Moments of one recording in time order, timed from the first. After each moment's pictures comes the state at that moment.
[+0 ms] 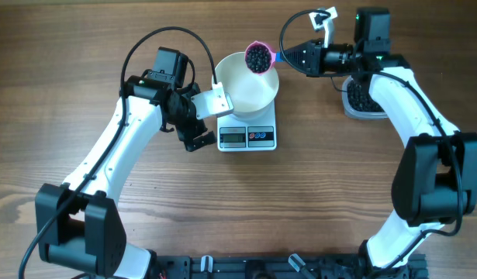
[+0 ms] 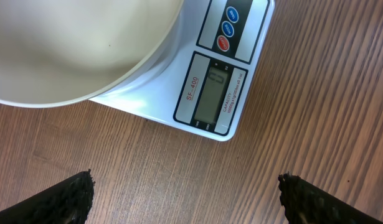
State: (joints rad) left arm -0.26 1.66 1.27 -0.91 0.35 0.98; right arm 0.07 1.91 1.40 -0.23 -1.04 0.05
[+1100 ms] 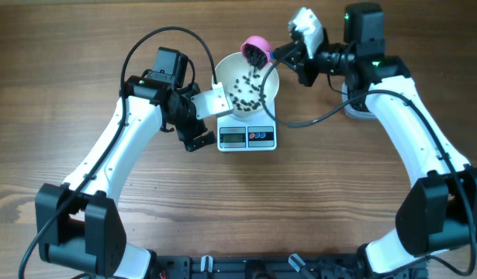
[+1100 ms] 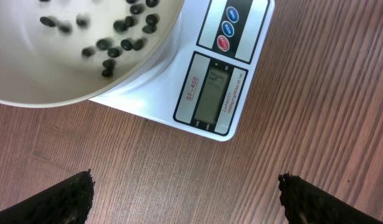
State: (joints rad) left arm -0.26 1.66 1.27 -0.91 0.35 0.98; right arm 0.18 1.74 1.40 -0.36 -0.76 -0.50
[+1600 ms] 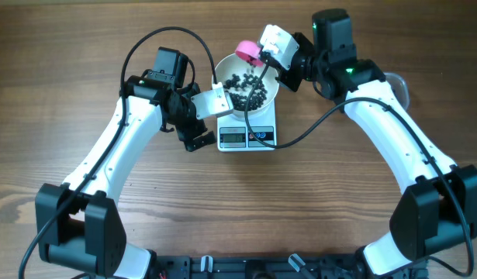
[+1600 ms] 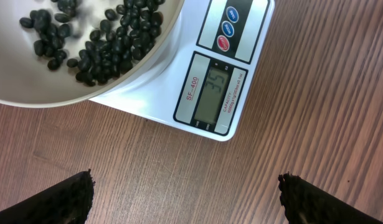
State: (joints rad) left arm -0.26 1.66 1.27 -0.91 0.35 0.98; right arm 0.31 1.74 1.40 -0.35 -0.49 -0.74
